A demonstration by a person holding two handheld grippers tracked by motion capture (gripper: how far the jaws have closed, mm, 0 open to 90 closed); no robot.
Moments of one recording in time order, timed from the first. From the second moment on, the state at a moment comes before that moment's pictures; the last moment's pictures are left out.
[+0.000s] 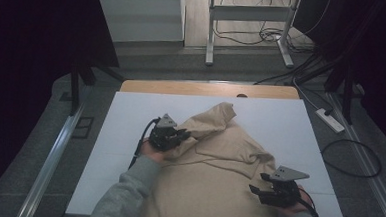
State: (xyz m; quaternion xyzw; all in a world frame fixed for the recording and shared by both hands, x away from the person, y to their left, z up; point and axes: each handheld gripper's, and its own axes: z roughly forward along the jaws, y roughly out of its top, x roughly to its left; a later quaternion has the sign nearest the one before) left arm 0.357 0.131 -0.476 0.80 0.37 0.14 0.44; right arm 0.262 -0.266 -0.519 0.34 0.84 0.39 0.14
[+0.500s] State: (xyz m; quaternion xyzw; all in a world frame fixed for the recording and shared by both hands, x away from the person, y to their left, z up) left arm 0.411 0.217 -0.463 0.73 0.48 0.11 0.47; right arm 0.263 -0.267 -0.519 0.35 0.84 0.38 0.14
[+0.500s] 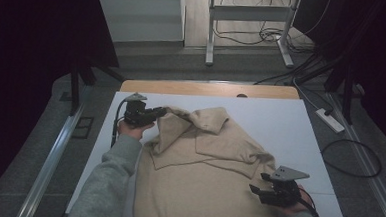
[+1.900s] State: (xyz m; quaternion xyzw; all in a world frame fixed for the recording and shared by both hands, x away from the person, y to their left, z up) left arm 0.337 0.207 -0.507 0.78 0.42 0.11 0.45; right arm 0.261 -0.264 -0.521 0.34 0.85 0.38 0.15
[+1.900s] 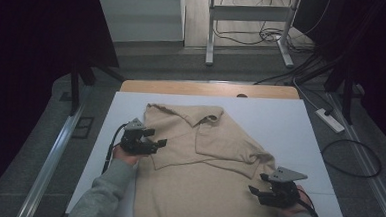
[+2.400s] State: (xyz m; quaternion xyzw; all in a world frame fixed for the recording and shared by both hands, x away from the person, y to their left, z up) left arm 0.294 0.210 -0.515 0.79 0.41 0.12 0.45; right arm 0.261 -0.263 -0.522 0.34 0.85 0.38 0.15
